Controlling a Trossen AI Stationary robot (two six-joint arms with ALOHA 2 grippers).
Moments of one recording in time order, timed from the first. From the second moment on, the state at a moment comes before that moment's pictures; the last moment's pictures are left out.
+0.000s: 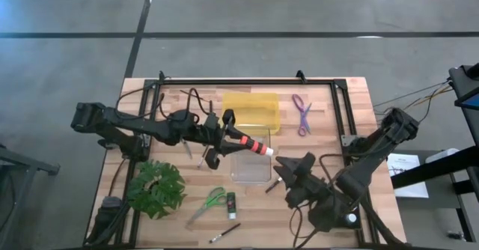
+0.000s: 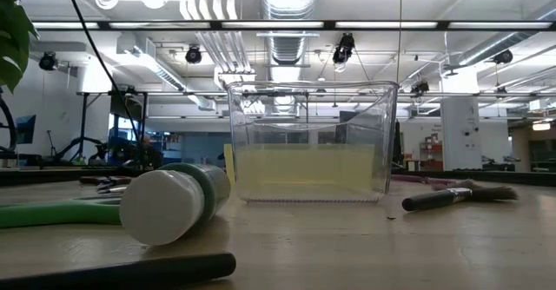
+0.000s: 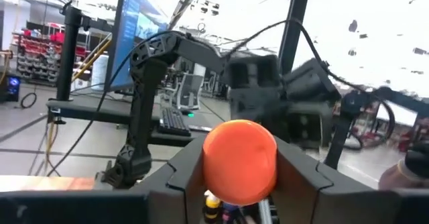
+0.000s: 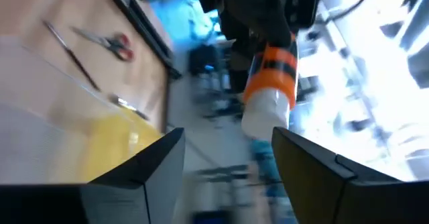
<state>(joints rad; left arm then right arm) -0.06 1.44 0.88 0.78 0.21 -0.24 0.77 1.57 1.36 -0.57 1.34 -0.49</state>
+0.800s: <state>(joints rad) -0.06 1.44 0.88 0.82 0.23 -0.27 0.72 1.60 1.36 -0.25 1.46 -0.88</state>
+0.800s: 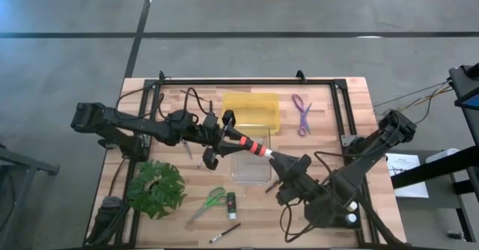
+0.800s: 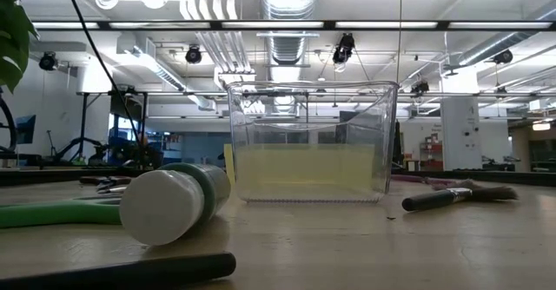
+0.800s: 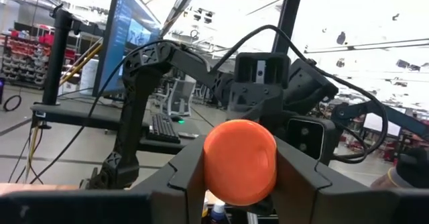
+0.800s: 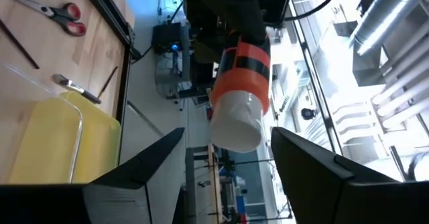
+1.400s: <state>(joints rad) -0.06 1.44 0.88 0.81 0.23 -0.27 0.67 1.60 1.36 -0.09 1.41 -0.98</state>
